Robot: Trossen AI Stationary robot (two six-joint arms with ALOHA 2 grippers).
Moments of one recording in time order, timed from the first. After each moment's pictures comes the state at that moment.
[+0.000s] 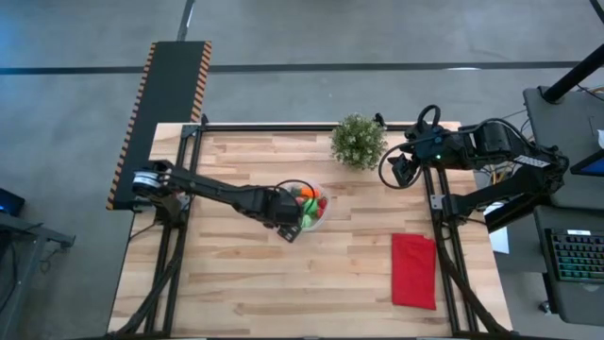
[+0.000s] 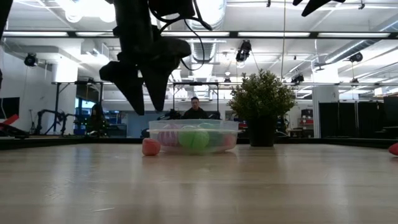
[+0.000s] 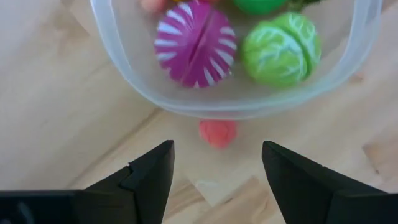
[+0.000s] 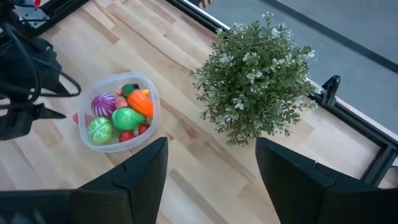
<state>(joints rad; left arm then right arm) -0.13 1.75 1.31 -0.90 -0.16 -1.02 0.00 1.12 1.53 -1.35 0.43 0.67</state>
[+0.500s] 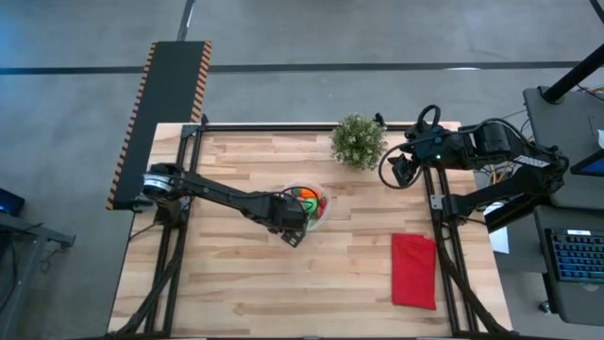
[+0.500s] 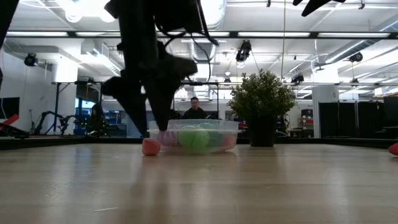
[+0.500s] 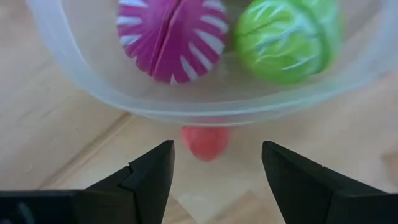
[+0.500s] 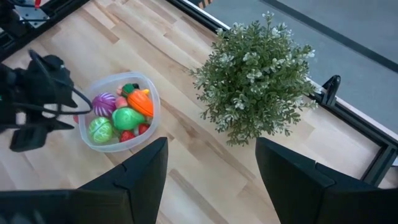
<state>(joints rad) -0.14 1.84 1.30 -0.82 -0.12 -1.04 0.00 1.12 1.53 -1.35 0.43 0.67</state>
